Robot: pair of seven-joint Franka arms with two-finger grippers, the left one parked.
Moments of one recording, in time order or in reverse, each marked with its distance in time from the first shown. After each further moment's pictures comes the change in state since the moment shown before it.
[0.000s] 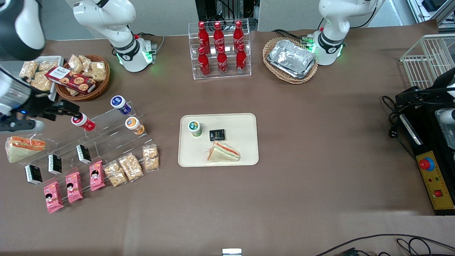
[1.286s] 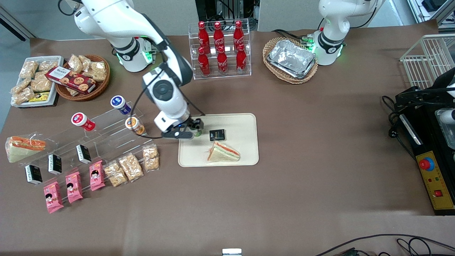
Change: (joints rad) arm 0.597 0.352 0.040 -0.341 -0.001 0.794 0.680
